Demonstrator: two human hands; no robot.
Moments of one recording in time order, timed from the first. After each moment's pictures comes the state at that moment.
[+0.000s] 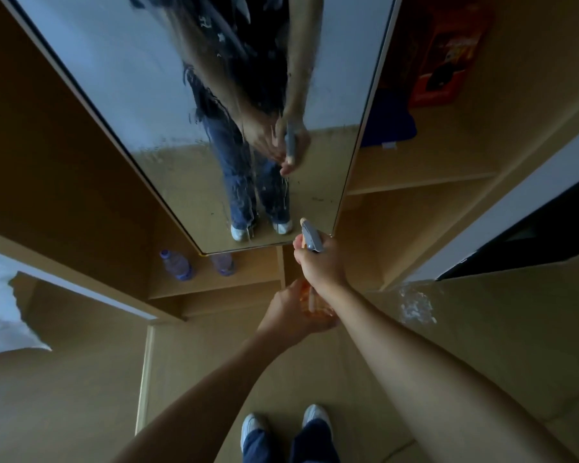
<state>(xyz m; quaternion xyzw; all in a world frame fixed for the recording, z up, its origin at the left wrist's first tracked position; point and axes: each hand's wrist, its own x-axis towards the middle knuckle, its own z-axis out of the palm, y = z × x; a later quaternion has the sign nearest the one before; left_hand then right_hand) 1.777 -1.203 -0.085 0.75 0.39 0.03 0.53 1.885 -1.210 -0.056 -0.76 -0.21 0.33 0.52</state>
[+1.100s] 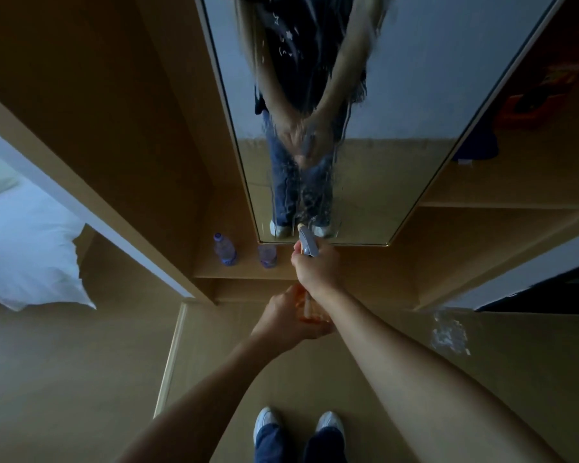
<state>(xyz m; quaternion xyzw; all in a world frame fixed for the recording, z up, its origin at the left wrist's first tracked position) 1.674 -1.171 -0.076 0.70 0.46 0.07 0.54 1.781 -1.154 -0.051 -0.76 -0.25 0.35 0.48</state>
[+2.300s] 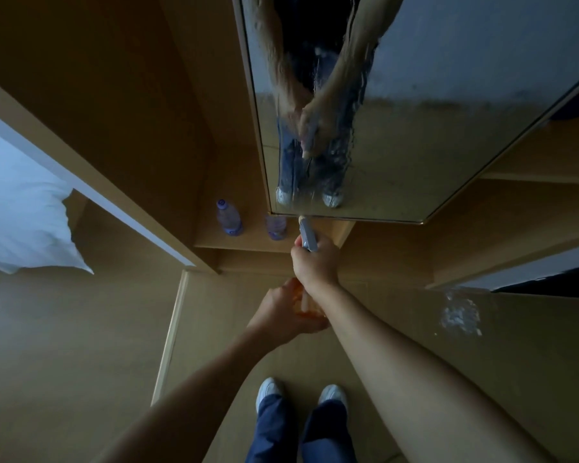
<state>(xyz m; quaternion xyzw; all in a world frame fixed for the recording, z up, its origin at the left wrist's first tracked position) 1.648 -1.139 -0.158 0.71 0.47 0.01 0.52 1.752 -1.120 -0.137 -0.80 -0.23 0.35 0.43</state>
